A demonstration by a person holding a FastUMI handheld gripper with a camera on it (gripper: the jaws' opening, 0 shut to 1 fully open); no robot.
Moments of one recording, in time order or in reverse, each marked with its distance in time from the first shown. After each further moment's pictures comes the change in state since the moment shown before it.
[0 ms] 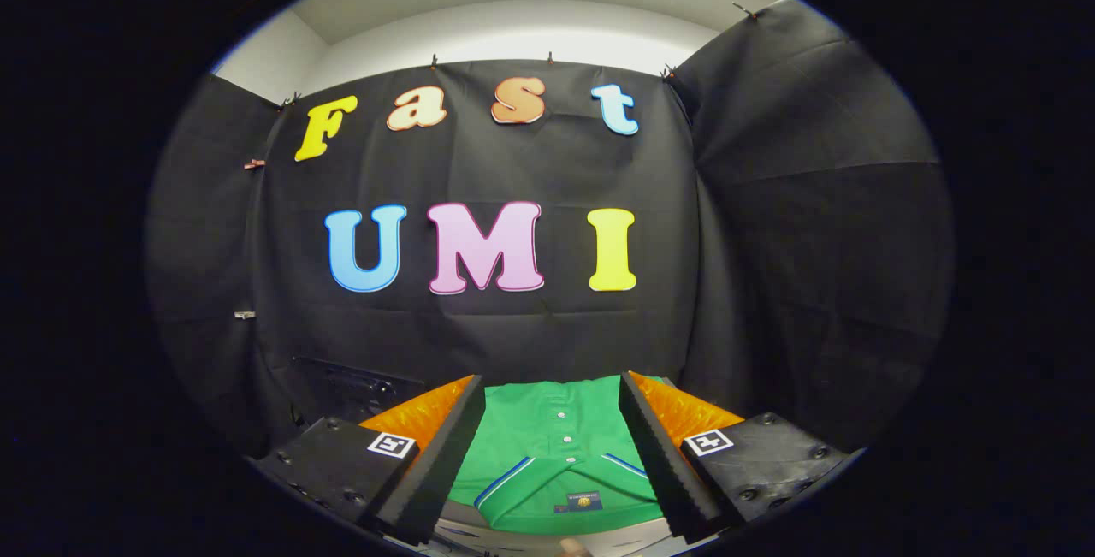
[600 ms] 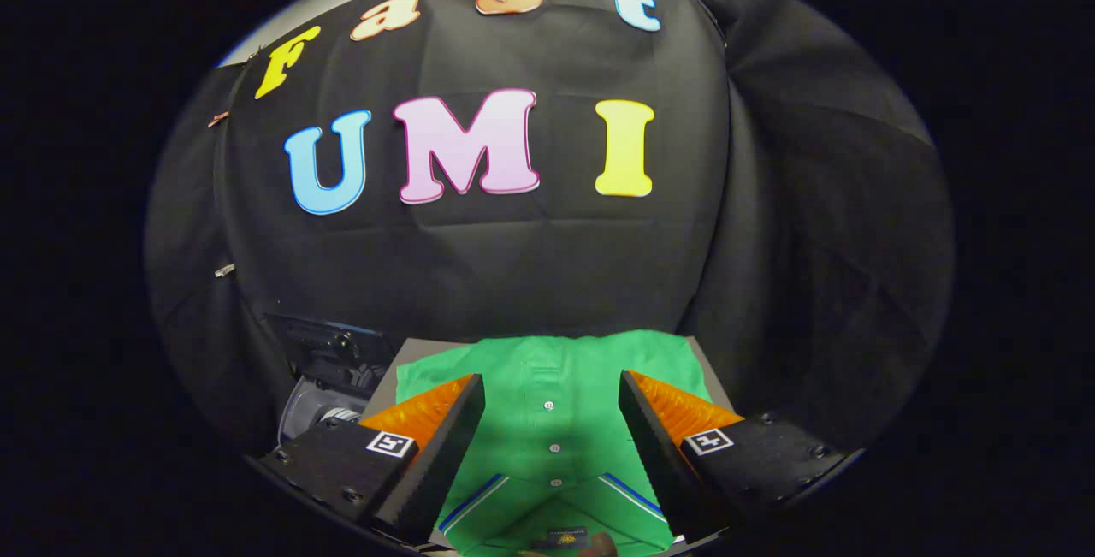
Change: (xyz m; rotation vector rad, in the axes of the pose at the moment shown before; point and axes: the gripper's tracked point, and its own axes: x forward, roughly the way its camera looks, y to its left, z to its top) arm 0.110 -0.014 -0.061 -0.003 0.423 -0.018
